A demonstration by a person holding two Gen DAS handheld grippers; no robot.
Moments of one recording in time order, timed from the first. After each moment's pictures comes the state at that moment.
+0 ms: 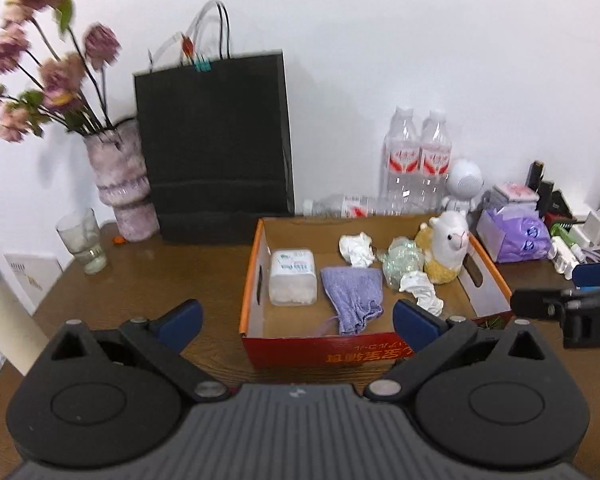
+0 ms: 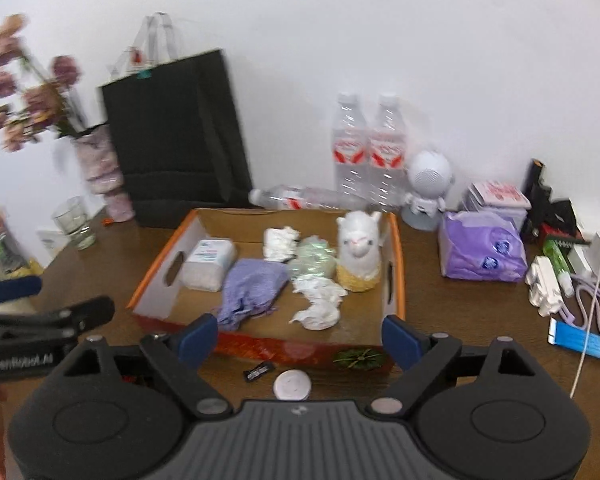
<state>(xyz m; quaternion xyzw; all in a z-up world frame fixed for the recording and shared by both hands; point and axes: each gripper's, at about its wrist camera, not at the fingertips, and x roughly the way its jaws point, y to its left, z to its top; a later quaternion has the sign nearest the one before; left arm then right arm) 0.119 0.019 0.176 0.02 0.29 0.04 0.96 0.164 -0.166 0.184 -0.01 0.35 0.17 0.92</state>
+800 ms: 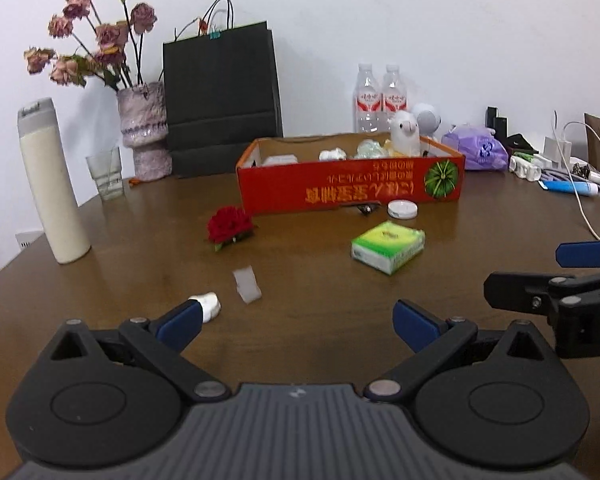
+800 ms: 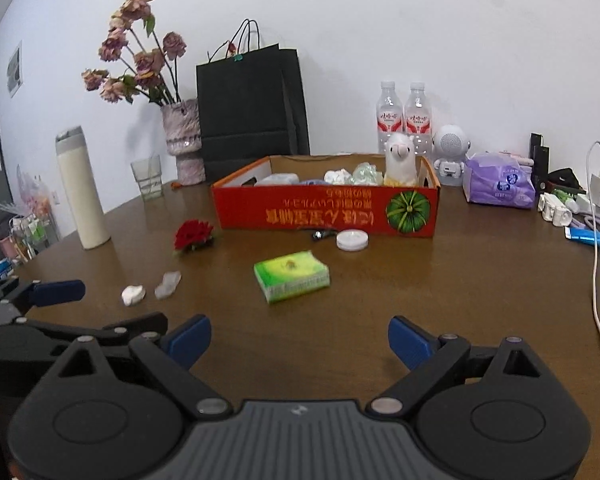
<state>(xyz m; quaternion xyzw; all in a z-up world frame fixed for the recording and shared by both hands) -0.068 -0.004 0.029 0.04 0.25 0.03 0.97 -0.045 -0.188 0.045 0.00 0.26 0.22 0.94</state>
